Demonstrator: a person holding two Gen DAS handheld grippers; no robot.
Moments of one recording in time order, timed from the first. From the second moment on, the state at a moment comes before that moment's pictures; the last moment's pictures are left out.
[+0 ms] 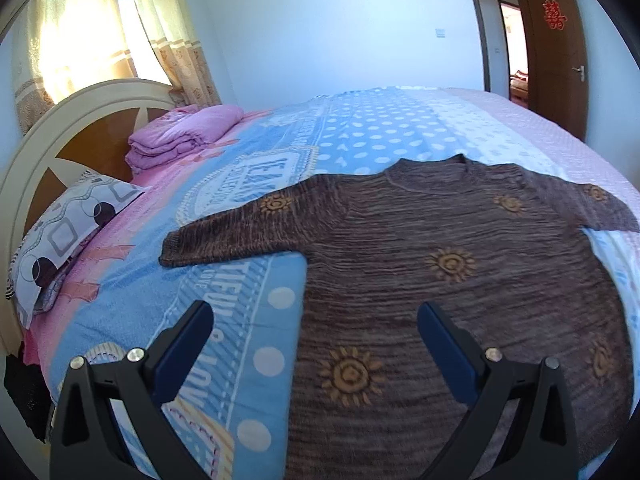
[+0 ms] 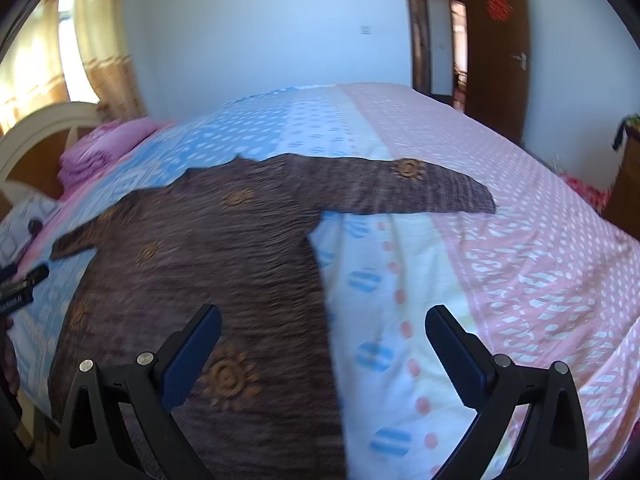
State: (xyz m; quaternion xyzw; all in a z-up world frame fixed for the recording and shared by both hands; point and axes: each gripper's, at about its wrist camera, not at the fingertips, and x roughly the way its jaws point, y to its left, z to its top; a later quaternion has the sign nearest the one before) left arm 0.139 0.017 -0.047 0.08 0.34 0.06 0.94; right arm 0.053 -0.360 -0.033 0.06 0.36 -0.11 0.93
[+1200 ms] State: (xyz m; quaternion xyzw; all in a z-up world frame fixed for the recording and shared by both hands) left arm 0.265 0.007 -0.117 0.08 0.41 0.13 0.90; right arm 0.199 -0.597 -0.065 0.24 0.41 -0.21 0.86
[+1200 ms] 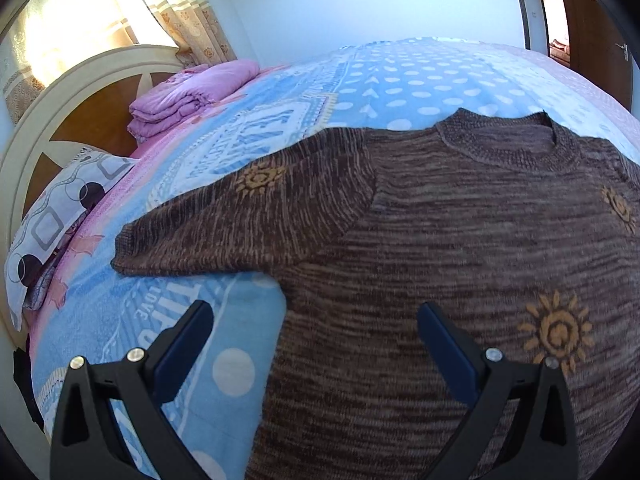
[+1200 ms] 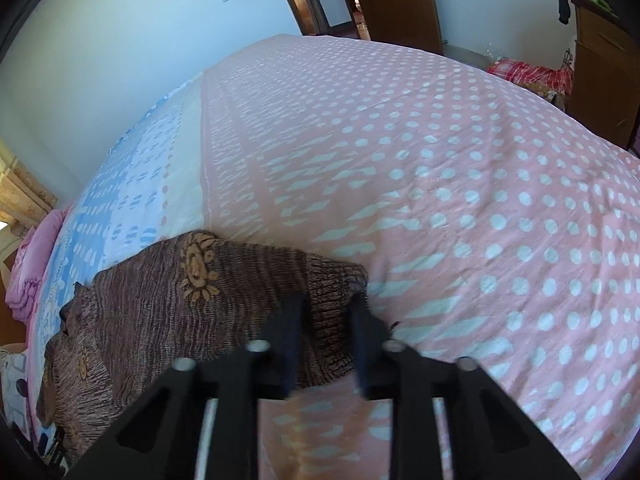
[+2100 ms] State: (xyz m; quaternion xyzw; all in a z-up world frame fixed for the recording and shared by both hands) left arm 0.256 0.017 -0.125 0.03 0.40 0.11 0.91; right arm 0.284 -0.308 0.016 0.00 0.33 -0.04 0.94
